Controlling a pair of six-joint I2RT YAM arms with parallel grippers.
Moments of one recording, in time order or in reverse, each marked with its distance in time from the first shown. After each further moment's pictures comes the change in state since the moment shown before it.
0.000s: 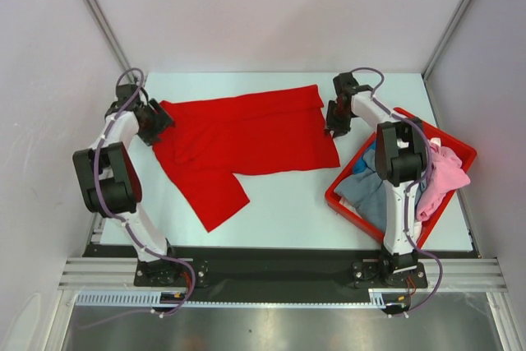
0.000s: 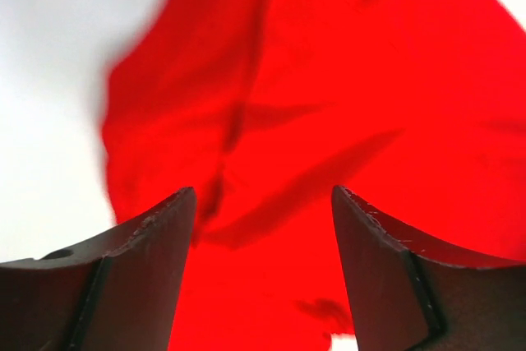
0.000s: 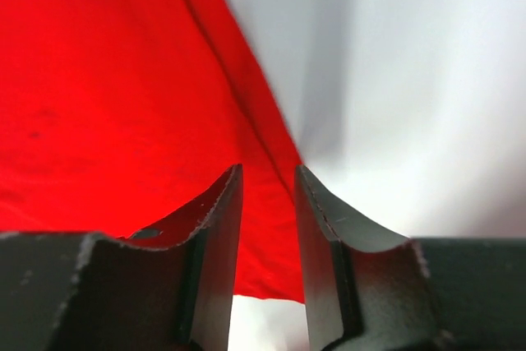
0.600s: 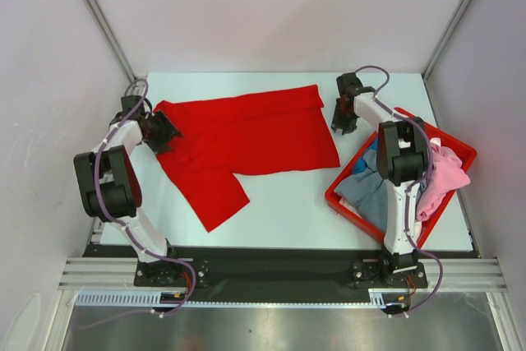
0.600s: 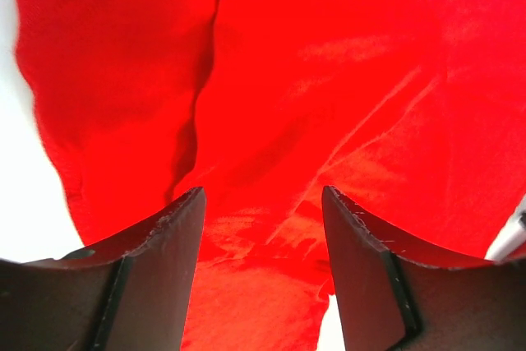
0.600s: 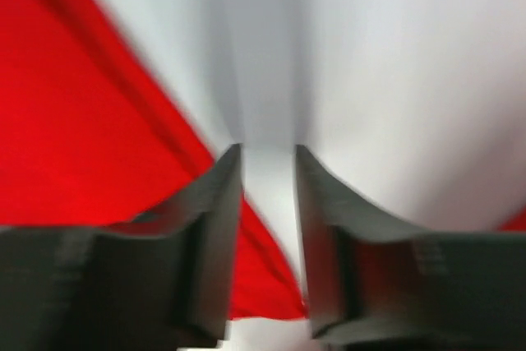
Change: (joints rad) left arm -0.024 -0.076 -0.166 0.064 0.130 -0.010; right arm -0.019 0.000 -0.037 0.050 0.198 0.019
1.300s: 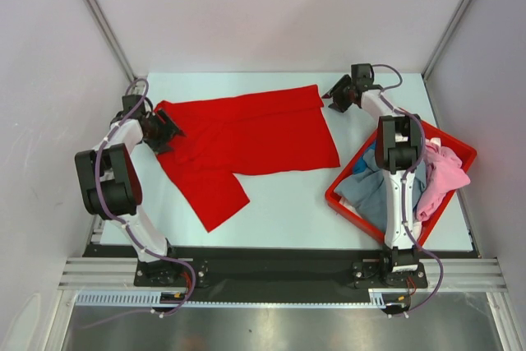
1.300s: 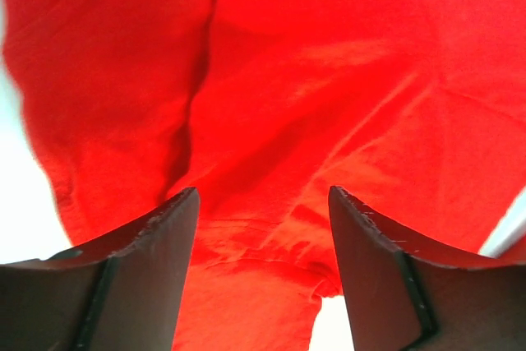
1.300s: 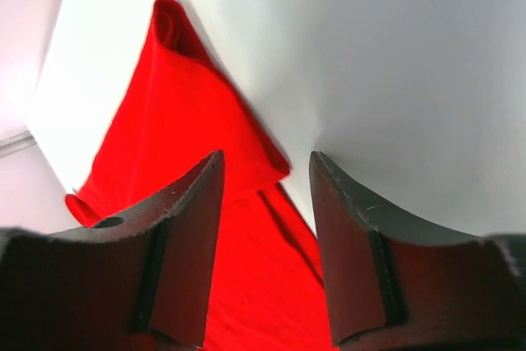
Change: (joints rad) left arm -0.003 0.020 0.010 0.002 0.026 -0.022; right arm -0.104 0.257 0.268 0.373 -0.365 0.463
